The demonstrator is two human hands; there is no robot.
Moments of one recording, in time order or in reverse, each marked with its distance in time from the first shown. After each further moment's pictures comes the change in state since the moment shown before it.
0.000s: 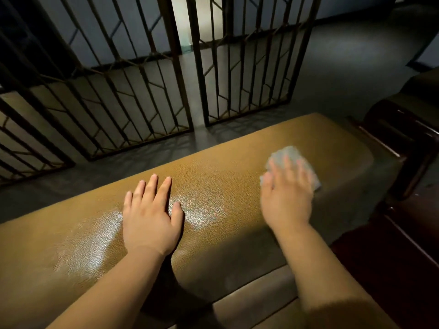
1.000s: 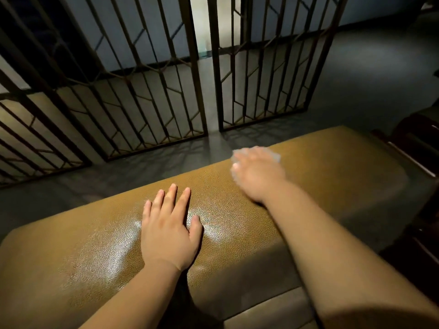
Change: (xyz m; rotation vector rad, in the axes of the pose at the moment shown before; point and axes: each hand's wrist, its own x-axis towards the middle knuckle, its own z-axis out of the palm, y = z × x) left_hand 0.000 -0.003 0.002 -0.005 -0.009 0.002; right_hand 0.093 -0.089 0.024 -0.157 -0.396 -0.390
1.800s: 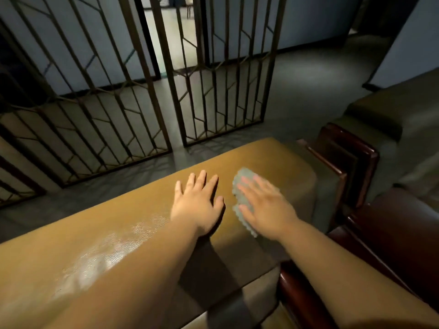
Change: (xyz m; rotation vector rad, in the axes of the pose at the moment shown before) left_hand 0.065 0.180 -0.014 -0.088 -0.280 0.290; right_hand -0.130 0.148 -0.005 0.080 -0.007 -0.042
